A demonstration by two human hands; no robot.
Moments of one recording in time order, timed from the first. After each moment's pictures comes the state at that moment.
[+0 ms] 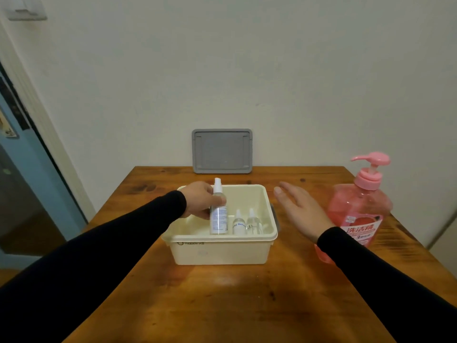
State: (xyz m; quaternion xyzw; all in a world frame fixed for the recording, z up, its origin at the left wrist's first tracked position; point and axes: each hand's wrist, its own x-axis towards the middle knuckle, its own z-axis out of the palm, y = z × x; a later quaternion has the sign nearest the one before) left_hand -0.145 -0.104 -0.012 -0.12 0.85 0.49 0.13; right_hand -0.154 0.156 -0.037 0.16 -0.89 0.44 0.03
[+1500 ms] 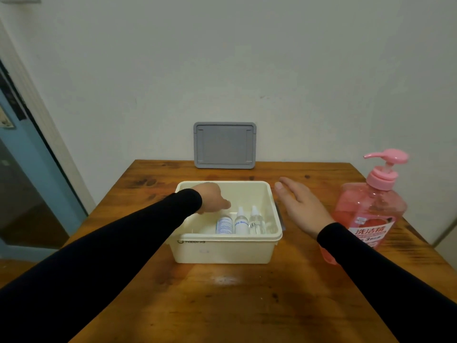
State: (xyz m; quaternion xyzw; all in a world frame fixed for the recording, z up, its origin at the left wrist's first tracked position) left_hand -0.156 -0.087 -0.015 -0.10 0.96 0.21 0.15; right_hand -0.169 0.147 -0.044 0.17 -0.89 0.43 0.03
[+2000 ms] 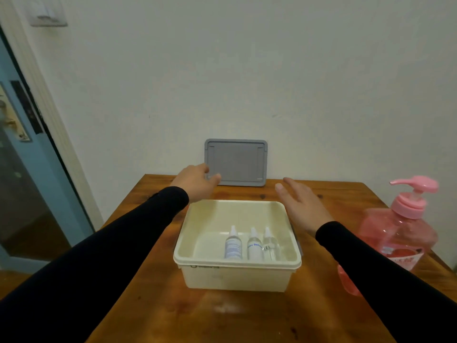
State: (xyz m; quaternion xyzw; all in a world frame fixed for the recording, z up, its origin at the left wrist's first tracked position) left_hand -0.178 -0.149 0.010 -0.10 0.96 0.22 -0.13; right_hand -0.201 0.115 -0.024 0.18 -0.89 0.40 0.07
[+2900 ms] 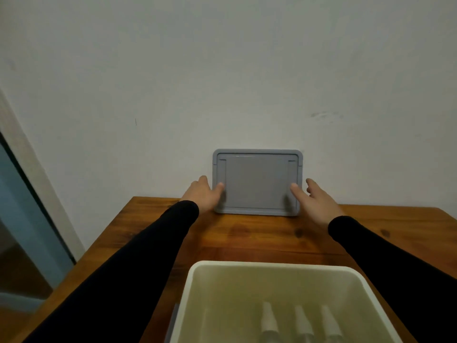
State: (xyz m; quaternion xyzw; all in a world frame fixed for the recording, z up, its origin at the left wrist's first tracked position) left_hand -0.361 -0.230 -0.067 -0.17 0.93 0.31 -0.10; right_hand -0.401 0.036 -0.074 0.10 -0.89 0.44 0.02
